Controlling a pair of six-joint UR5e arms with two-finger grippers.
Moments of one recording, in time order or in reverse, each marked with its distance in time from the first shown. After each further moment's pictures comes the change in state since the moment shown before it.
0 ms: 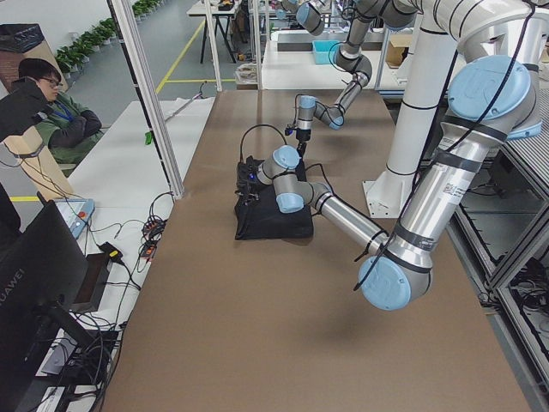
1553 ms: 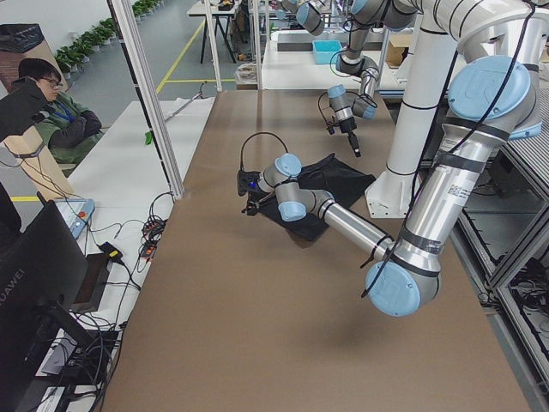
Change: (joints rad) left arm 0.000 0.049 -0.001 -0.029 0.033 -0.003; right arm -0.270 -0.049 0.354 -0.003 0.259 0.100
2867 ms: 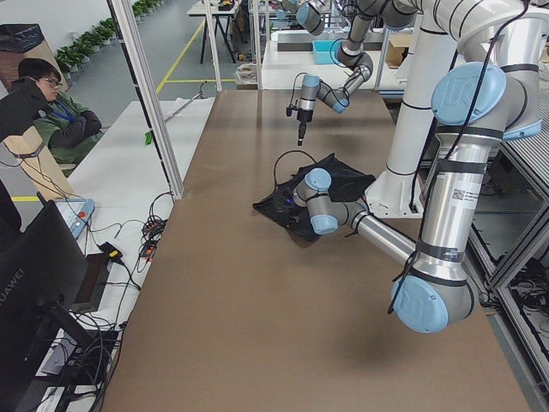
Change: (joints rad) left arm 0.191 0.209 -0.164 0.017 -0.045 -0.119; right arm 0.339 0.011 -0.080 -0.240 -0.269 -0.320
